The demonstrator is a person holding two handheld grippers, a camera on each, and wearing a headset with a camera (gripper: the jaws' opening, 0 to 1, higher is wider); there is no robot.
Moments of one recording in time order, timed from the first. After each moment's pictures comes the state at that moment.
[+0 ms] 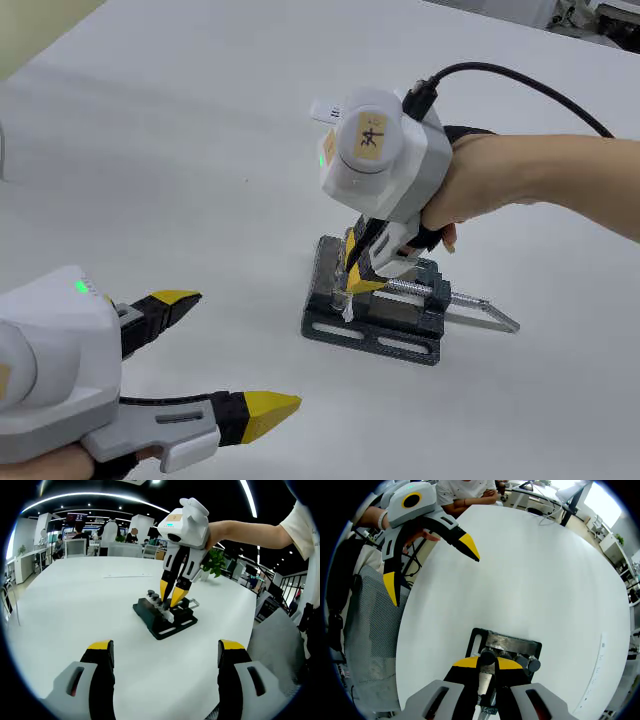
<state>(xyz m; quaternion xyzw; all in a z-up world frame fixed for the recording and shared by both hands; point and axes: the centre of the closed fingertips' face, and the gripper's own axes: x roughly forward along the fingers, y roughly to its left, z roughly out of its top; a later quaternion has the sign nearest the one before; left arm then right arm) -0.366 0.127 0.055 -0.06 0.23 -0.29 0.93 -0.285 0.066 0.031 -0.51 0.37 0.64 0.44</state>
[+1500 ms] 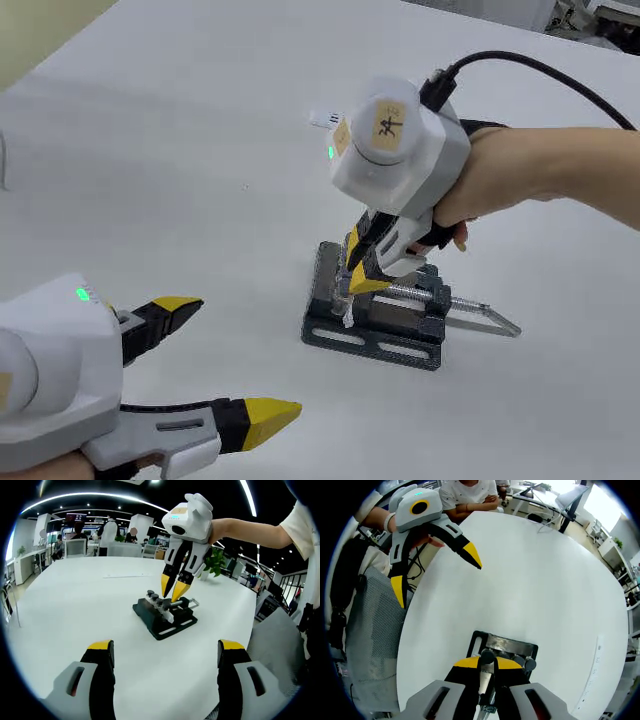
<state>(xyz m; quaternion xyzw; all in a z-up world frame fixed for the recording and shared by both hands) -0.366 0.127 0.056 -0.06 0.23 -0.30 0.93 -0.287 0.067 0.045 -0.50 0.36 0.65 0.45</state>
